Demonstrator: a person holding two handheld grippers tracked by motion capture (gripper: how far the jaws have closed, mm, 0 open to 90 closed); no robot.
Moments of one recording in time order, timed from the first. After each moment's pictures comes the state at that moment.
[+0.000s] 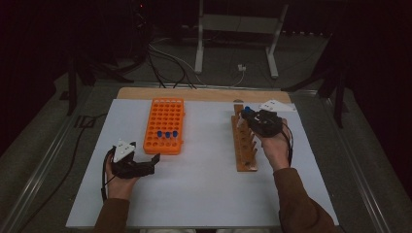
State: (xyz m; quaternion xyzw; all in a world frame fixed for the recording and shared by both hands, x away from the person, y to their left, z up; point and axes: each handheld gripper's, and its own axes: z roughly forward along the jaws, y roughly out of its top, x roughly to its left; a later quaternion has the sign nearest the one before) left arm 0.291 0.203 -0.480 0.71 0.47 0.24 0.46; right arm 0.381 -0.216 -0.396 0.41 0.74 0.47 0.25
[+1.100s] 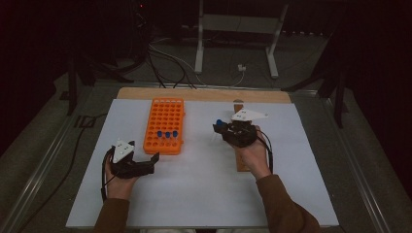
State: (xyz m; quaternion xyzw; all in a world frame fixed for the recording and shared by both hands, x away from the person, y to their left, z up) left arm 0.289 0.201 -0.476 0.71 0.46 0.26 0.46; right arm 0.364 -0.153 -0.411 0.34 0.78 0.49 0.16
